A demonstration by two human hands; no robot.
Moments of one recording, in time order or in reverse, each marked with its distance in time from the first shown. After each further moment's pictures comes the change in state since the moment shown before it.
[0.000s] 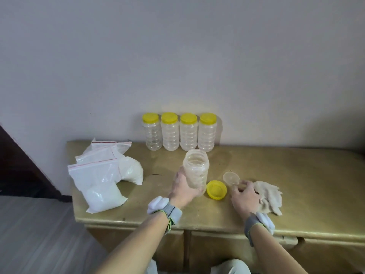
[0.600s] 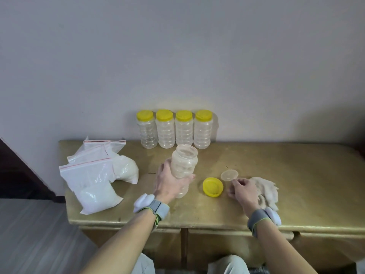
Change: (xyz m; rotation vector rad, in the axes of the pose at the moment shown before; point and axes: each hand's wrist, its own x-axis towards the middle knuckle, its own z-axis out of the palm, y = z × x) left_hand 0.006 -0.003 -0.025 -0.010 0.137 0.045; right_hand 0.021 0.002 -0.004 0.341 -0.158 0.163
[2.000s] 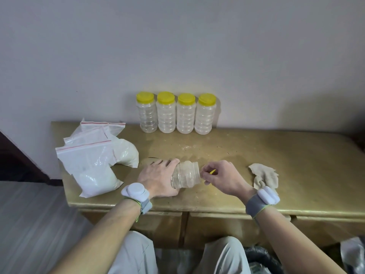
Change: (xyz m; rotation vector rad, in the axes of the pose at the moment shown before) left_hand 0.000 -0.045 -0.036 0.815 -0.259 0.463; right_hand -0.080 -0.055 0.028 -0.688 -0.525 -0.552
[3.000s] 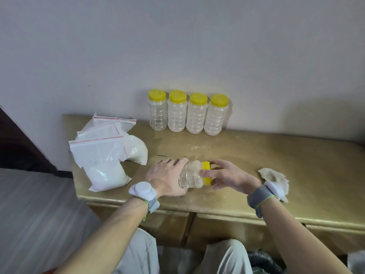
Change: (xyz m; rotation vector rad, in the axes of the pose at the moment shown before) left_hand -0.003 -0.004 -0.001 -0.063 0.003 -0.007; right_hand 0.028 -0.006 0.001 0.486 -0.334 0.273
